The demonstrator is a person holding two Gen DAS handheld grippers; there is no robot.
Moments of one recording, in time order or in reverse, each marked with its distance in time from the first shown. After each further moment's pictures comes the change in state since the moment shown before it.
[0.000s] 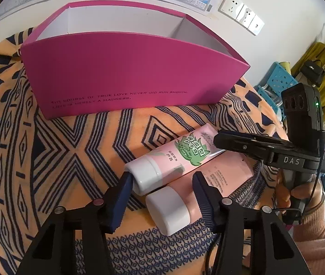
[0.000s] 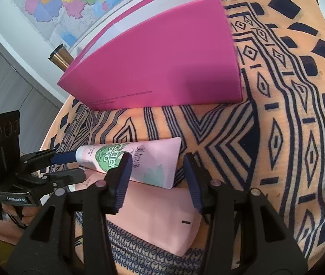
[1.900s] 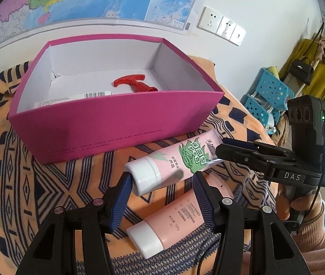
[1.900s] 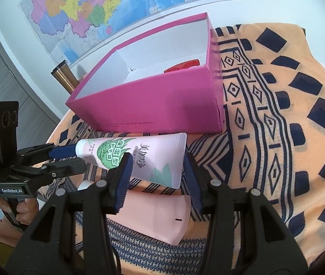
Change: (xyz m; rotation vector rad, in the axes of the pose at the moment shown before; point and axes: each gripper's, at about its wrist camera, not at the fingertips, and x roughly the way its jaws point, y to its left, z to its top) left arm -0.020 -0.036 0.032 0.096 -0.096 -0.005; right arm -0.046 0.012 0.008 -0.042 -0.143 -0.076
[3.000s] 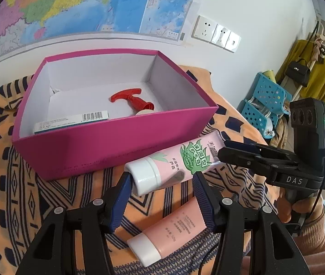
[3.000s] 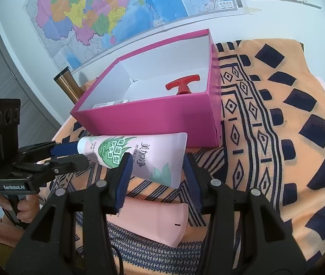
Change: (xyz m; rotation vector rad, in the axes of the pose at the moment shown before) left arm -0.011 -0.008 0.014 0.032 -0.047 0.005; right arm -0.015 0.003 0.011 -0.030 -0.043 -0.012
